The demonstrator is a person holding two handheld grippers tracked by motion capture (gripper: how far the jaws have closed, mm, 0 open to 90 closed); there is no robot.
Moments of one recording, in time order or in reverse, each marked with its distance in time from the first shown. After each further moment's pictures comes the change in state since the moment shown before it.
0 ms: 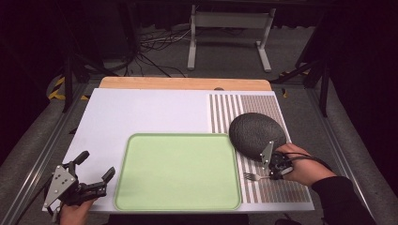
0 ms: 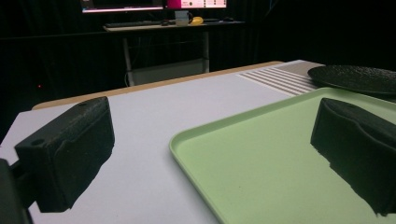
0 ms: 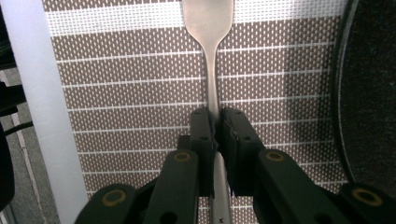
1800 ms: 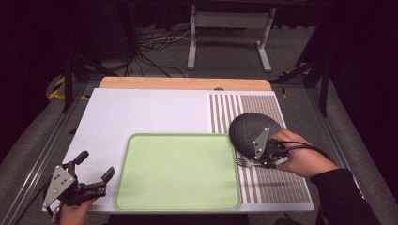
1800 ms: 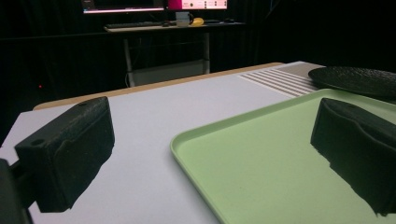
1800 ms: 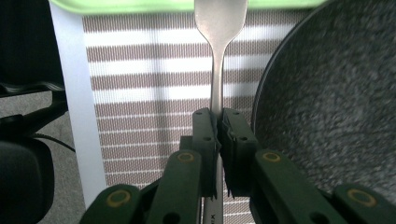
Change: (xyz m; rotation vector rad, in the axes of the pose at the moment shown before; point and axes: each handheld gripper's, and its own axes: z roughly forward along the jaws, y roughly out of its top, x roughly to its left) left arm 0.001 0.000 -0.001 -0.004 0.003 -0.004; right arm 0.006 0.042 -0.065 -0.066 -0.095 -0.029
